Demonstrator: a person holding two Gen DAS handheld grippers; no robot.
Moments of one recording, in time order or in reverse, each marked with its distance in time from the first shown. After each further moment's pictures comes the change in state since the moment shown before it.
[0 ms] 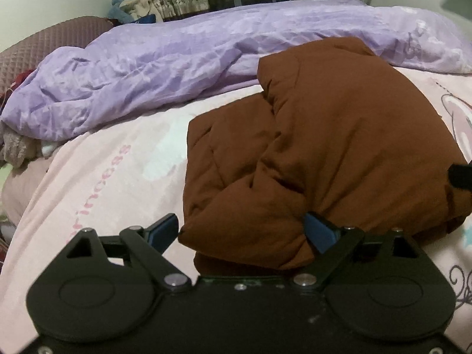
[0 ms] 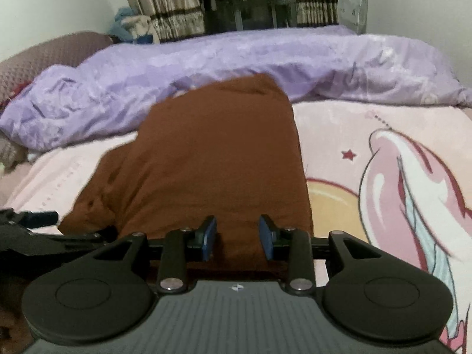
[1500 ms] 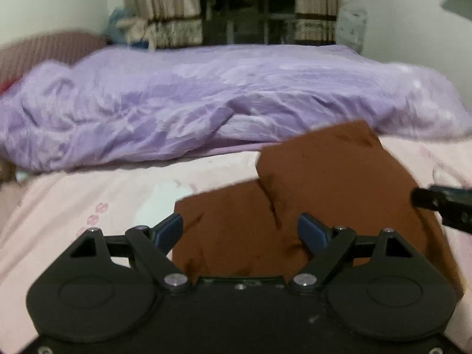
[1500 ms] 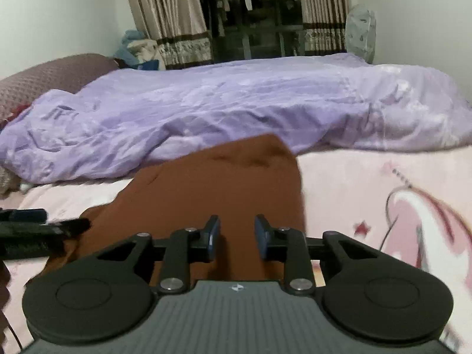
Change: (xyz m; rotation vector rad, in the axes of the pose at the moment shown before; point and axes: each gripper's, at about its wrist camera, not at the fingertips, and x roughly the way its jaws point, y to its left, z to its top) left arm 0.014 0.011 0.062 -0.058 -0.173 -0.083; right arm 0.054 -0.014 0.051 -0.028 -0.104 0.041
